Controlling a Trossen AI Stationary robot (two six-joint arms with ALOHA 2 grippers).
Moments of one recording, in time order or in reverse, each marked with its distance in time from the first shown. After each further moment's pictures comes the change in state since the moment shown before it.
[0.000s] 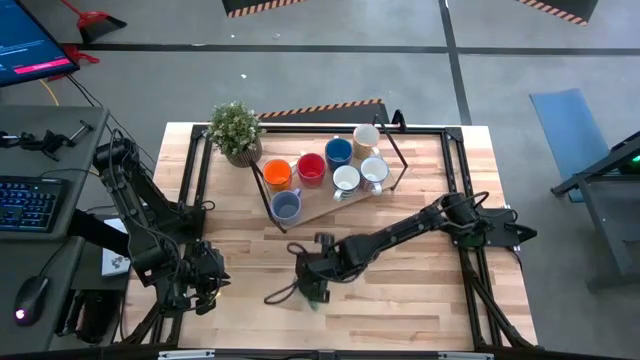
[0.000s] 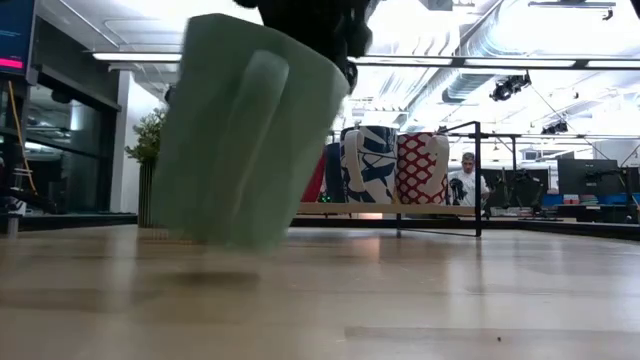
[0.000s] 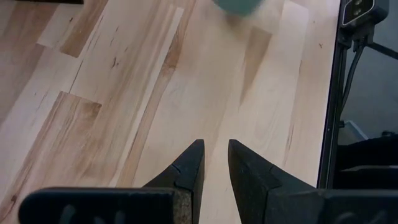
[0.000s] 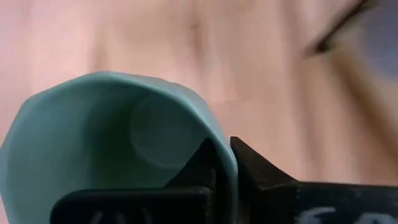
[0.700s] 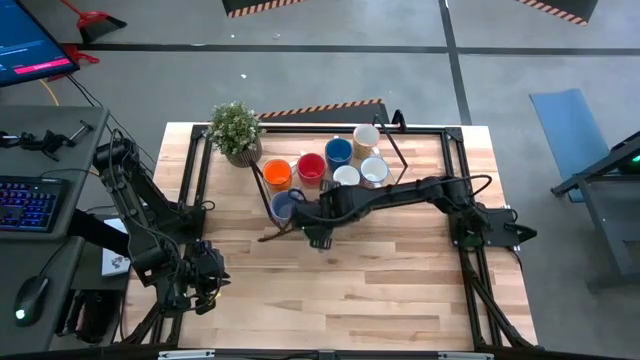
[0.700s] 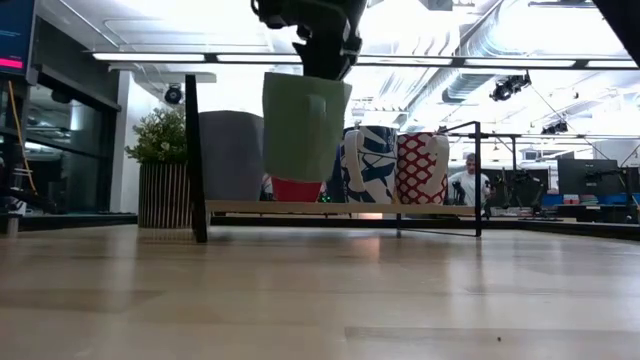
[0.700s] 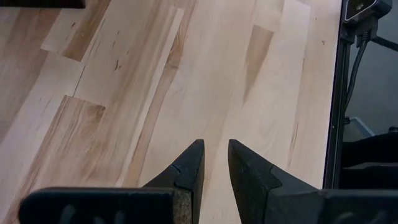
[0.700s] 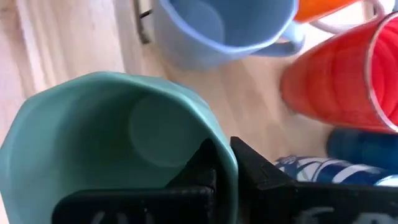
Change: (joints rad) left arm 0.000 0.000 0.000 -0.009 -0.002 0.026; right arm -0.221 -0.011 0.253 -0.460 0.155 -0.187
